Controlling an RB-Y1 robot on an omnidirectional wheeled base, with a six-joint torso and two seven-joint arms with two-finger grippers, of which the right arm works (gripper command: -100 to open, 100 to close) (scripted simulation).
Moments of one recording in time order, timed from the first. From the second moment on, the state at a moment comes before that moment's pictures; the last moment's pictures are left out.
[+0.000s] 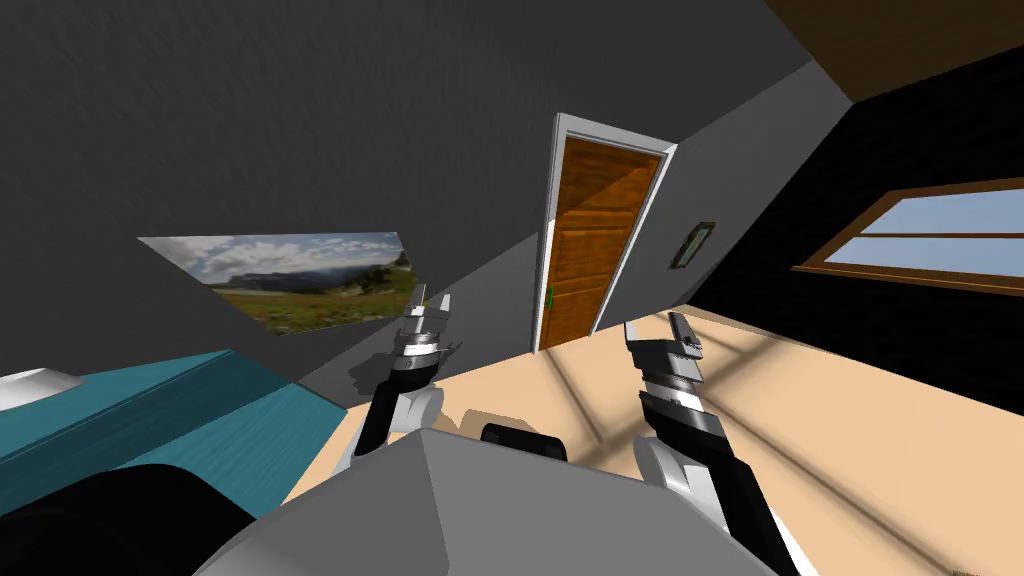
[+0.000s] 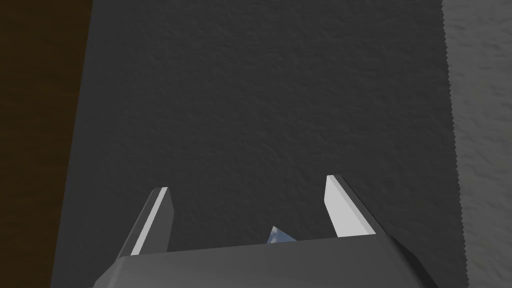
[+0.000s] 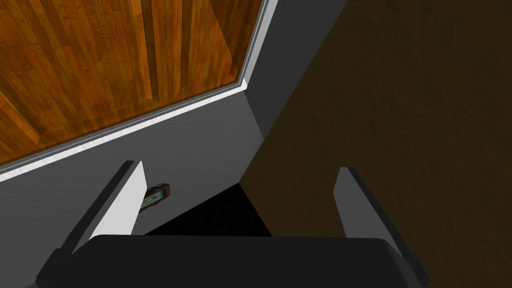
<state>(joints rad) 0.54 -0.03 -0.05 -2.28 -0.11 -0.39 -0.16</state>
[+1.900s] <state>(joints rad) 0.39 -0.08 -0.03 -1.84 -0.37 -0.55 -0.45</state>
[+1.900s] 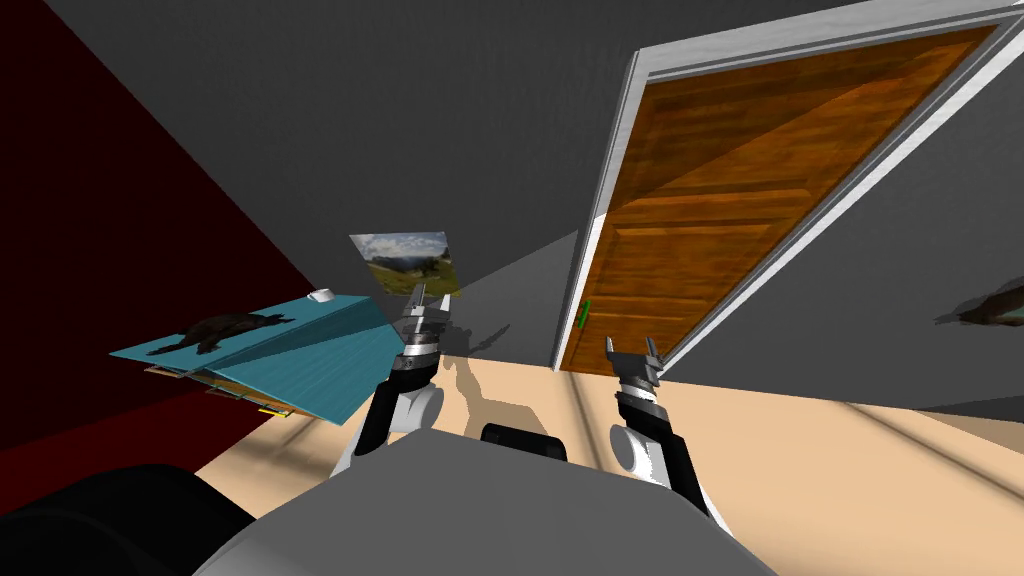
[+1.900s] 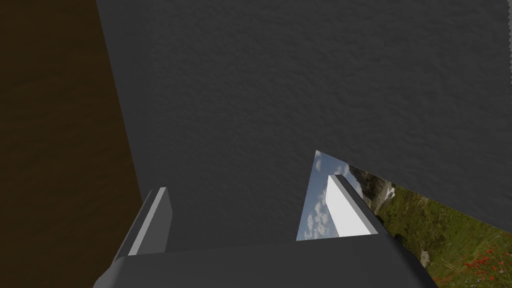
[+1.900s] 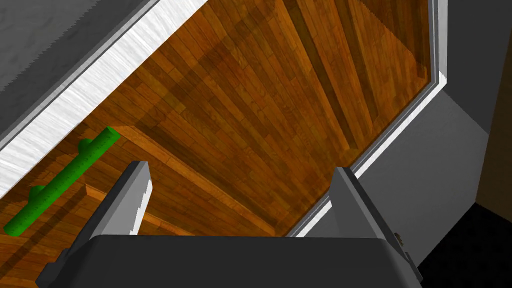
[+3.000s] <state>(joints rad) 0.29 -0.12 -0.01 -1.52 -0.57 -0.68 -0.66</state>
